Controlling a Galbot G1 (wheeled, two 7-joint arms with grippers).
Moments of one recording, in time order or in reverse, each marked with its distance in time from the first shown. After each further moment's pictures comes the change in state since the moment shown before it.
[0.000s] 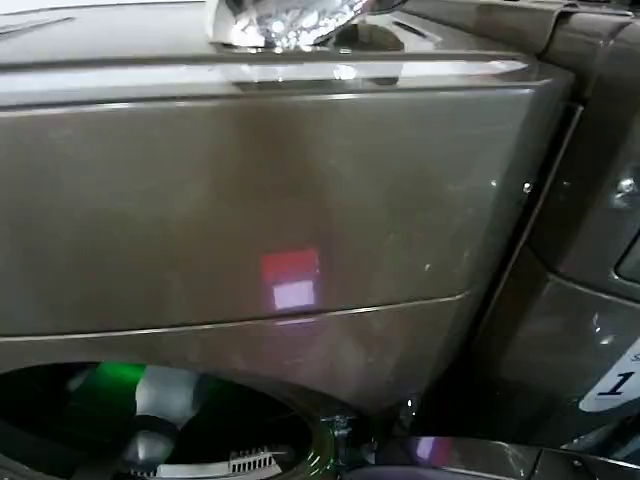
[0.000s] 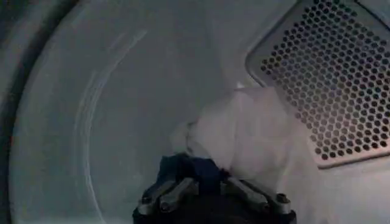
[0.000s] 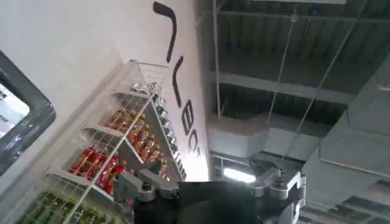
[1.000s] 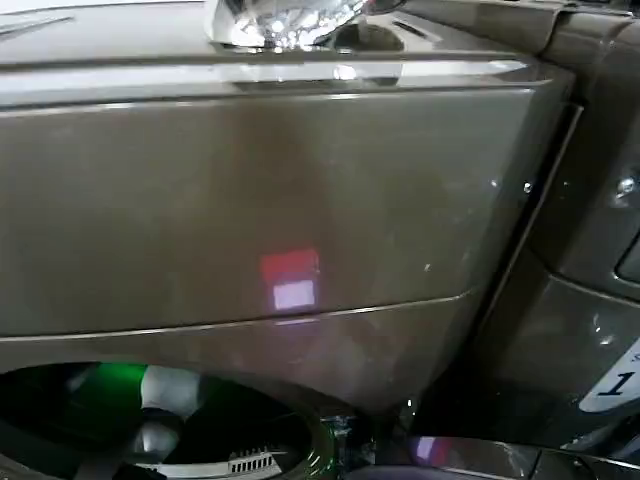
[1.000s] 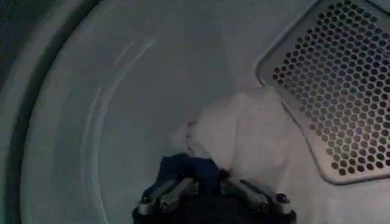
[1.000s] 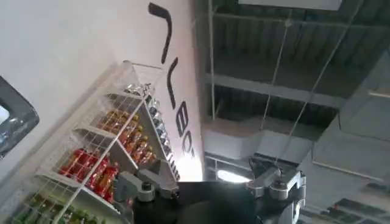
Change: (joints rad) left arm -0.026 -0.013 -0.007 0.025 0.012 -0.012 -0.026; right arm -0.009 -0.002 0.043 0.003 -0.009 -0.014 -0.016
